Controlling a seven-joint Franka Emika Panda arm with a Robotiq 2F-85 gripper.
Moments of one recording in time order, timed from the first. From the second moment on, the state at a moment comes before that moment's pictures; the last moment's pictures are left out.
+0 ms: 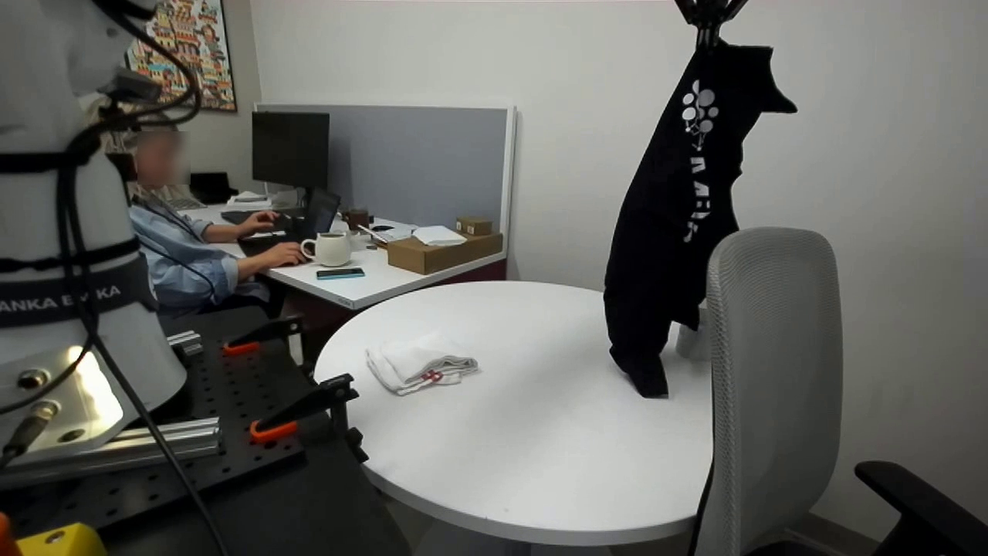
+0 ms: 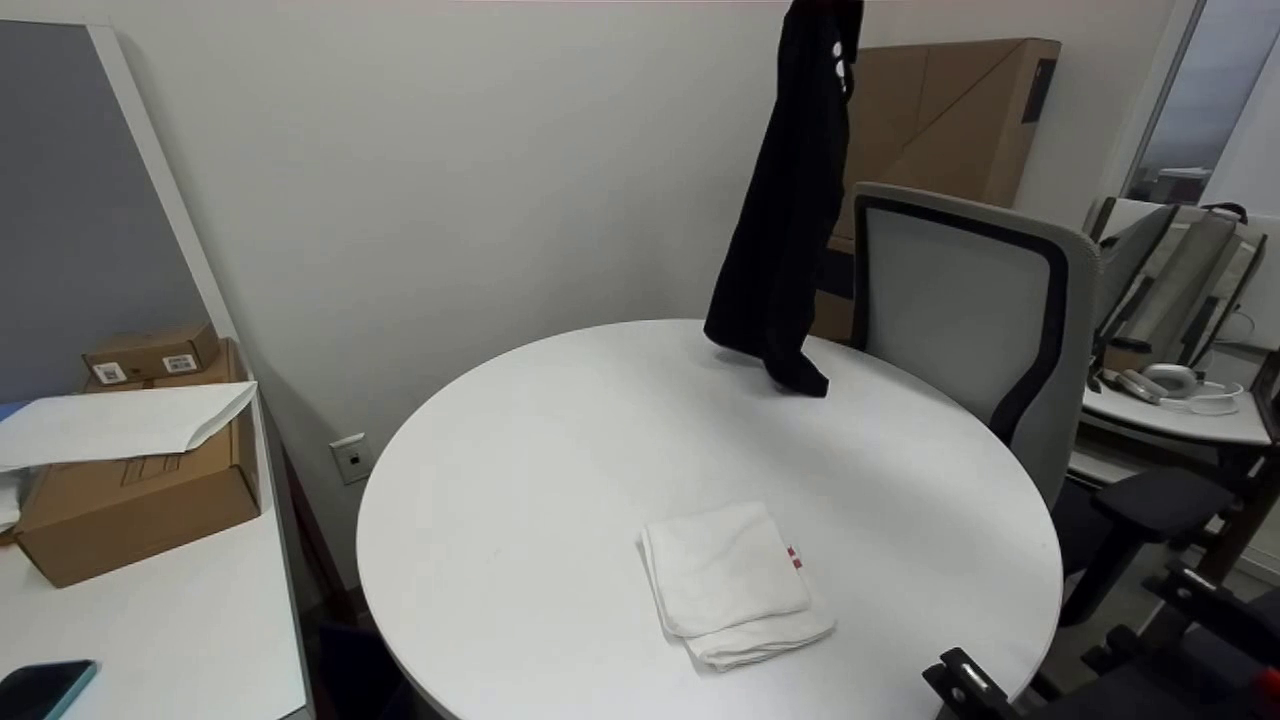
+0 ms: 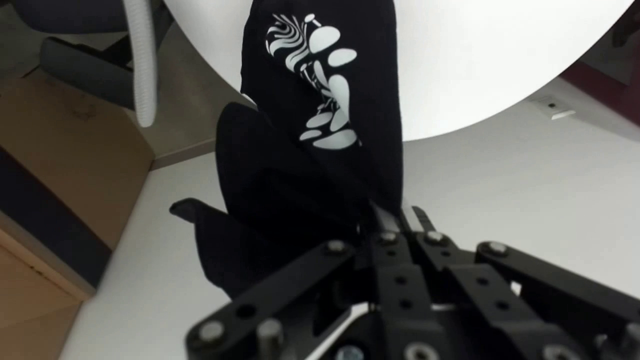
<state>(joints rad) -0.28 0.75 0.07 -0.62 0.08 1.69 -0.19</state>
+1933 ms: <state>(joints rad) -0.76 0.25 -0.04 -1.44 0.16 1.76 -0.18</state>
